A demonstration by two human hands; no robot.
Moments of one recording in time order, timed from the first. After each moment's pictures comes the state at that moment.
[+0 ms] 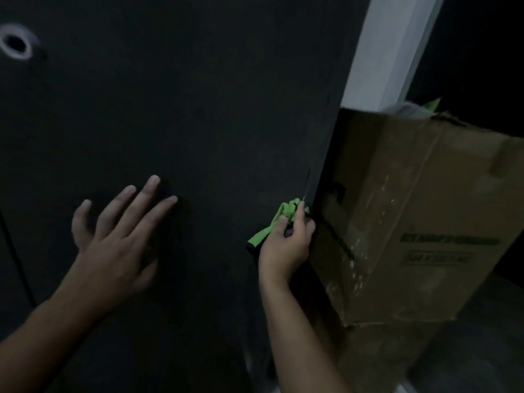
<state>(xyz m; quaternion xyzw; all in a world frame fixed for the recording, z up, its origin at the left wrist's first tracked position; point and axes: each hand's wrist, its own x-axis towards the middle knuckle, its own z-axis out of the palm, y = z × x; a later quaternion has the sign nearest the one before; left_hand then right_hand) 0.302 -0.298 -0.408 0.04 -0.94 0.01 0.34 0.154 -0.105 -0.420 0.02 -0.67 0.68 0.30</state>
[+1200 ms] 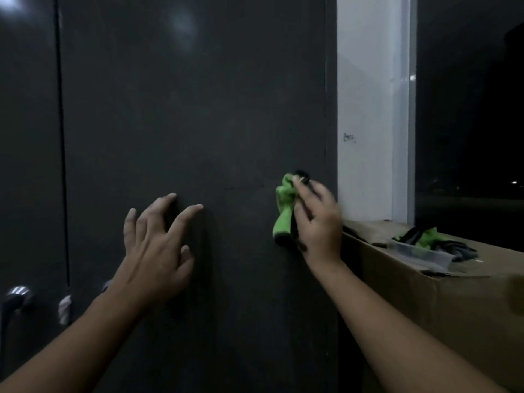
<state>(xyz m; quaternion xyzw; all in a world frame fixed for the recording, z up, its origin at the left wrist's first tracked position) 0.287 -0.293 -0.138 0.09 -0.87 0.04 0.48 0.082 -0.092 -0.121 0.35 -0.59 0.48 0.55</state>
